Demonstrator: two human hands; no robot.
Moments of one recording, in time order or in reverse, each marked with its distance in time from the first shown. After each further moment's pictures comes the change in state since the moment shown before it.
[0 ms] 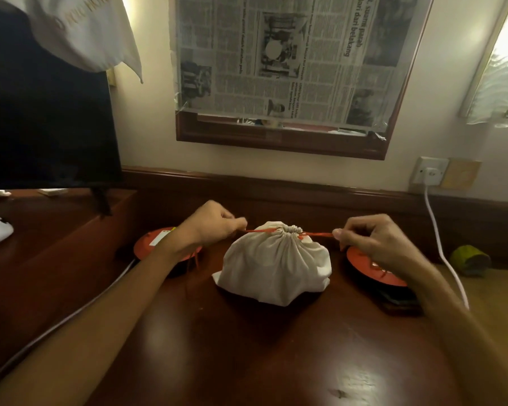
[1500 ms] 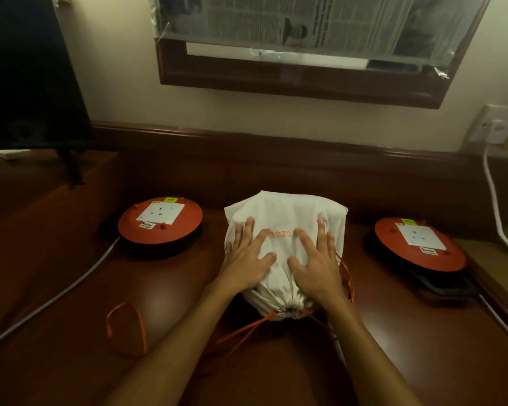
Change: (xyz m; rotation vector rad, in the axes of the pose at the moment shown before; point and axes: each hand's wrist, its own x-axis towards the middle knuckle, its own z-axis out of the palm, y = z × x) left_hand 0.069 -0.133 0.163 0.218 -0.153 -0.001; right_hand 0.057 0.112 0.214 -0.238 0.029 0.250
